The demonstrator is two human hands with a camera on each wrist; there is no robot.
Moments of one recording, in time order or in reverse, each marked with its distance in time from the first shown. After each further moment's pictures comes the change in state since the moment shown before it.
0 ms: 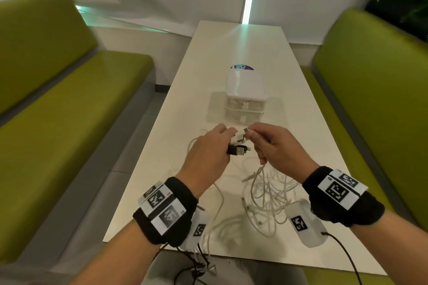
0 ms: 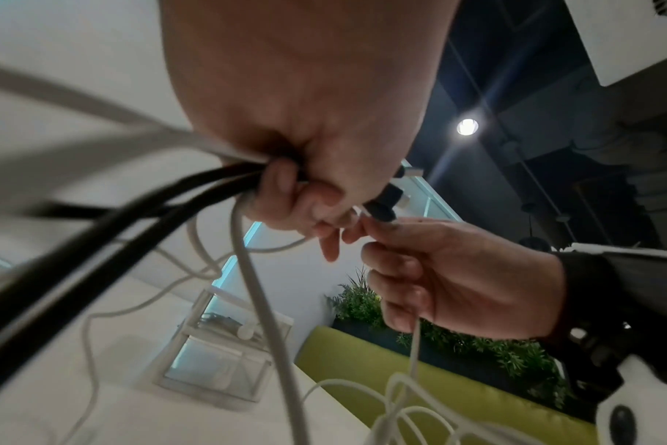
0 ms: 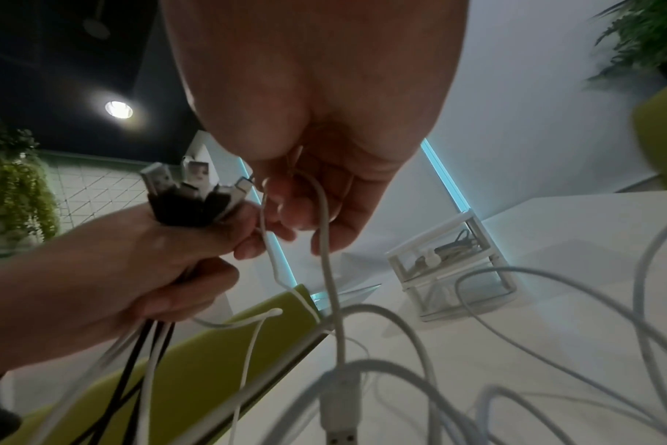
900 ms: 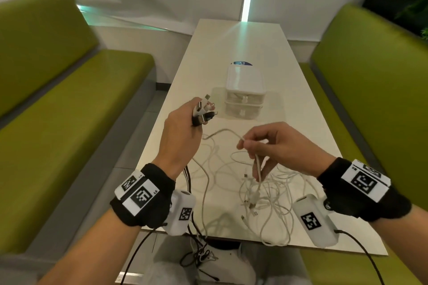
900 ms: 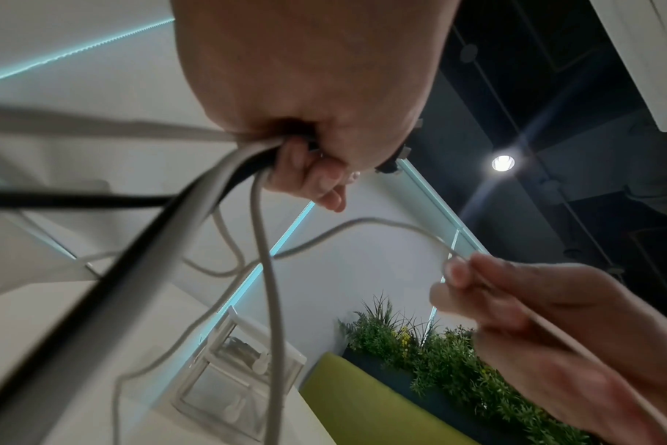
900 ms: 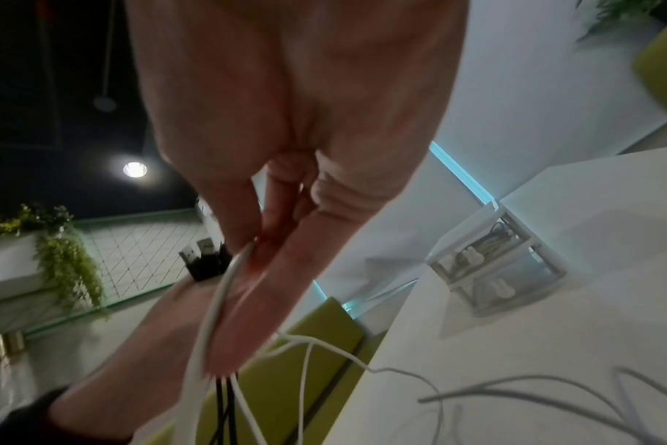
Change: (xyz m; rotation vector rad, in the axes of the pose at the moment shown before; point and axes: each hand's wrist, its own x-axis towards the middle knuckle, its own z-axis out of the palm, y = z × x) left_hand -0.016 -0.021 -0.037 -0.423 0.357 -0.087; right_hand -0.034 -0.047 -0.020 0.308 -0.348 0.201
